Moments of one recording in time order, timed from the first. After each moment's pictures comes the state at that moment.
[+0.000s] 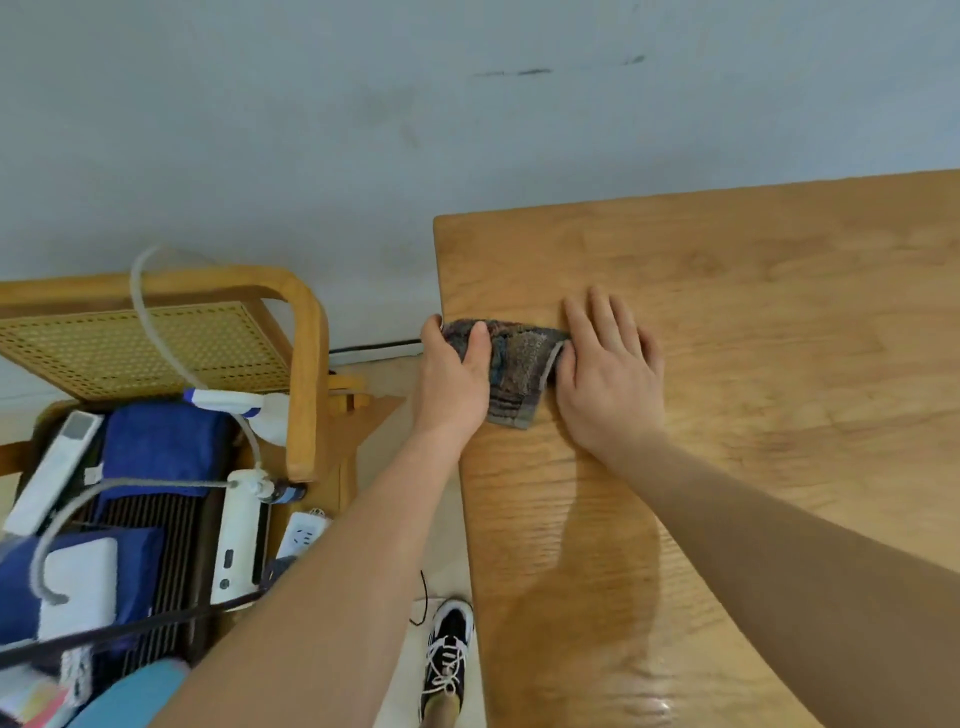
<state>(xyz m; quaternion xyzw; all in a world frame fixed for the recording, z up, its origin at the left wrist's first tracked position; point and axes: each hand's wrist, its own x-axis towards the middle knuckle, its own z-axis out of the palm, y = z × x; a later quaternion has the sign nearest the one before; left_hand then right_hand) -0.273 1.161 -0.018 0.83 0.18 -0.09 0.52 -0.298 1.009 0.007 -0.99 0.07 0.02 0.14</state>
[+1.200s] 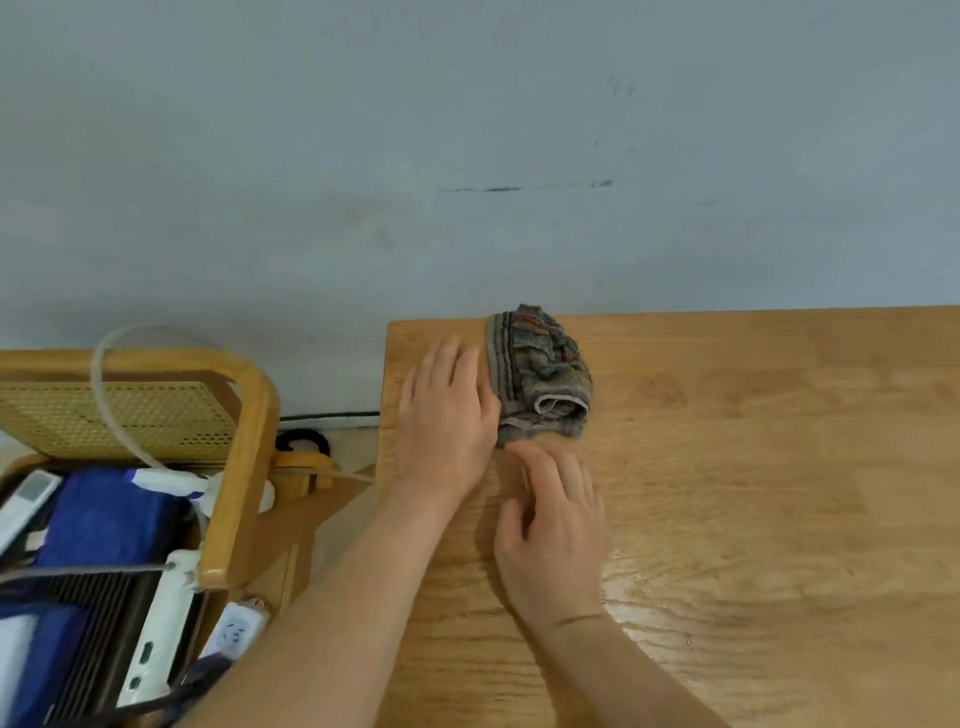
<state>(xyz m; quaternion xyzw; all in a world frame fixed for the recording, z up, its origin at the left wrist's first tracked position) -0.209 1.098 -0.002 0.97 -0.02 0.06 0.22 -0.307 1.000 0.005 -0.94 0.04 -0.13 0.32</state>
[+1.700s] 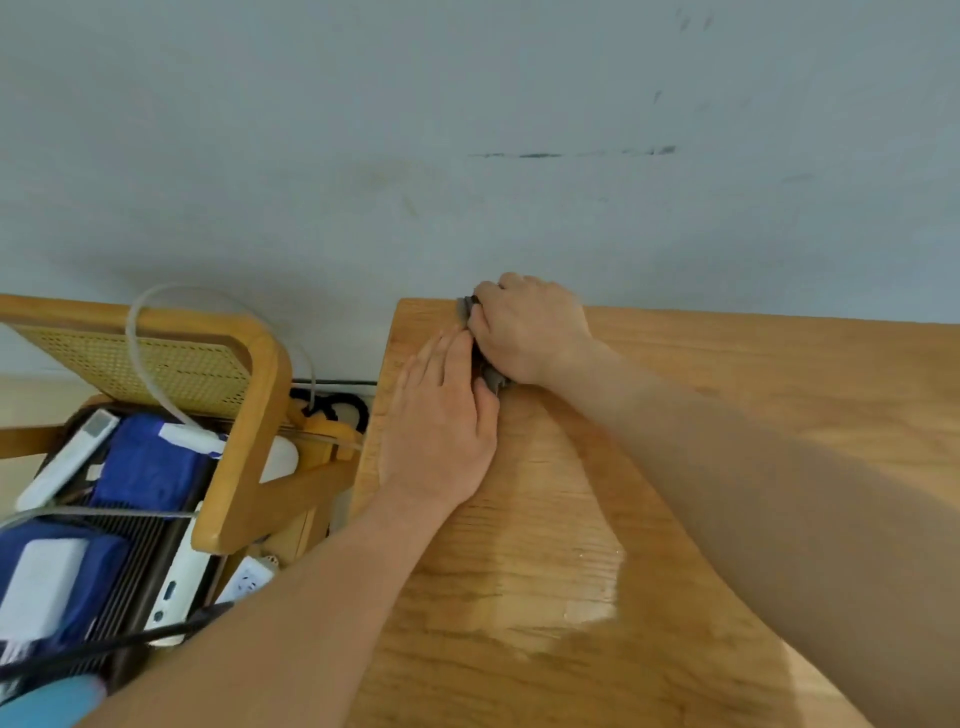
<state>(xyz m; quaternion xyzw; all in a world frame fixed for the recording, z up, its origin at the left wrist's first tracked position) -0.214 1.090 -0.002 0.98 0.03 0.05 0.16 -0.103 0.994 0.012 -0.96 -0.25 0.06 0.09</state>
